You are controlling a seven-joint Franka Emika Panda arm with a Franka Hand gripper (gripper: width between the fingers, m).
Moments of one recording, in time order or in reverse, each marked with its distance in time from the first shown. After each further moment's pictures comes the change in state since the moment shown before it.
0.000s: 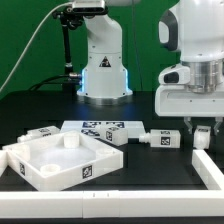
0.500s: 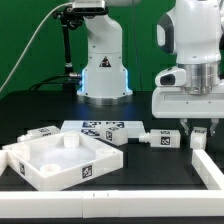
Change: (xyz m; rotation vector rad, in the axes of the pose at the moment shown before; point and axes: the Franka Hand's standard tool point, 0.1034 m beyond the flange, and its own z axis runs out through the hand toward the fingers) arm -0.006 0.006 0.005 0.003 0.010 -0.018
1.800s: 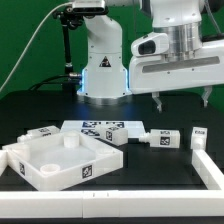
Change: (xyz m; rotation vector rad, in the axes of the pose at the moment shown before) arm 0.064 0.049 -0.082 0.018 -0.058 -0.424
